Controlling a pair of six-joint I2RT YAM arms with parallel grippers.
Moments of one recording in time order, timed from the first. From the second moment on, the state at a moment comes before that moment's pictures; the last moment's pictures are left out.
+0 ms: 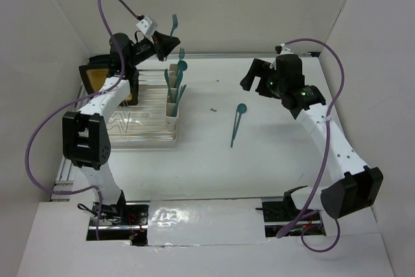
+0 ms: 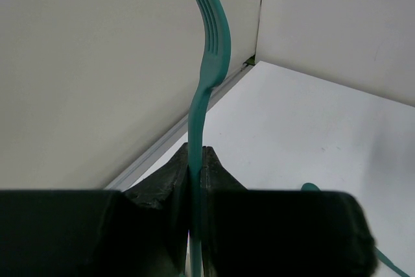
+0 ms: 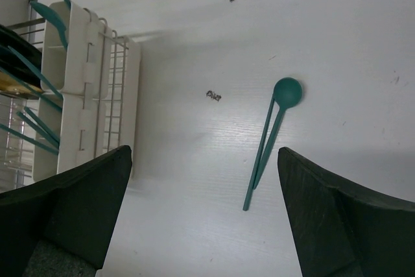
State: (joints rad) left arm -0.12 1.79 1.50 0.53 0.77 -0.12; right arm 0.28 1.29 1.32 -0.54 -0.04 0.50
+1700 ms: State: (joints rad) left arm -0.07 2.16 1.53 1.00 0.93 -0.30; right arm 0.28 1.54 1.41 -0.48 -0.05 0.45
